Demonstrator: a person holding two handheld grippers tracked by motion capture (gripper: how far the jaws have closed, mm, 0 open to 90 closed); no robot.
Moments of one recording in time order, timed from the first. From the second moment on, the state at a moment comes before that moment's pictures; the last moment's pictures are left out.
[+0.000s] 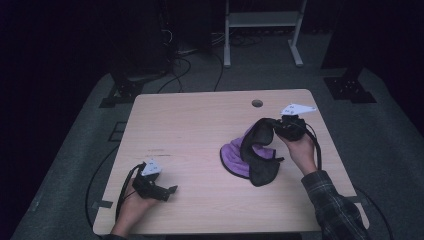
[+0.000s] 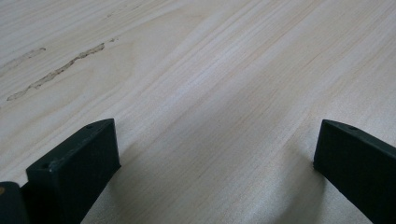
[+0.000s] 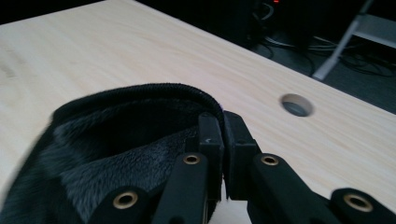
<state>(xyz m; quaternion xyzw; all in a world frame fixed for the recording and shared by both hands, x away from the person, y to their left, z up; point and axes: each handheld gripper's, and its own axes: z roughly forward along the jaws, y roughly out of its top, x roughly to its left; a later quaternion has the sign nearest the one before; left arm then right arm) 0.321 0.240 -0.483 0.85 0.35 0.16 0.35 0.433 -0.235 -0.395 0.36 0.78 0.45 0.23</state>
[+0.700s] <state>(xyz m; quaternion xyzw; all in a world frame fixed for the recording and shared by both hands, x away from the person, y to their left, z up) 0.320 0.240 -0.484 0.85 0.35 0.16 0.35 0.448 -0.289 -0.410 0.43 0.76 0.39 0.27</state>
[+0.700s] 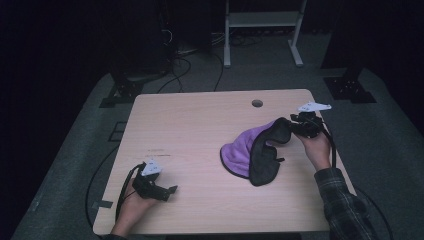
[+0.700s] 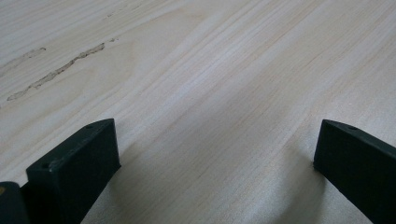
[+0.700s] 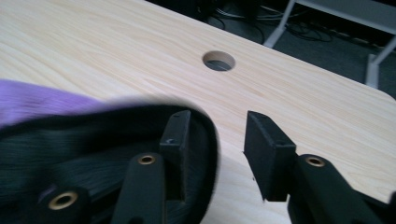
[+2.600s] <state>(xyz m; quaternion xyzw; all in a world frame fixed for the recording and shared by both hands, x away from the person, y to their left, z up) 0.335 0.024 -0.469 0.87 0.21 0.06 0.44 0.373 -0.271 -0.442 0.37 0.82 0.40 0.16</state>
